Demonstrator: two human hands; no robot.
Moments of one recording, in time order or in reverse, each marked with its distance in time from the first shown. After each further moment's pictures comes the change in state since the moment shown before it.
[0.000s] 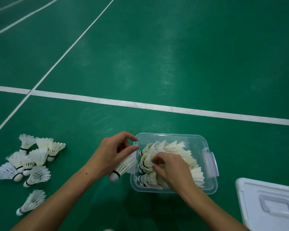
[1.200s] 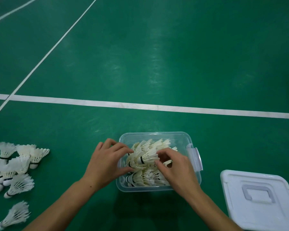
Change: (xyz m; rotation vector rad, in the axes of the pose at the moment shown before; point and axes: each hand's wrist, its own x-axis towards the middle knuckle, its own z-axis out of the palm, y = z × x) left_hand -0.004 -0.019 0.042 0.731 -0.136 0.194; right_hand -0.031 0.031 -0.028 0.243 0.206 0.095
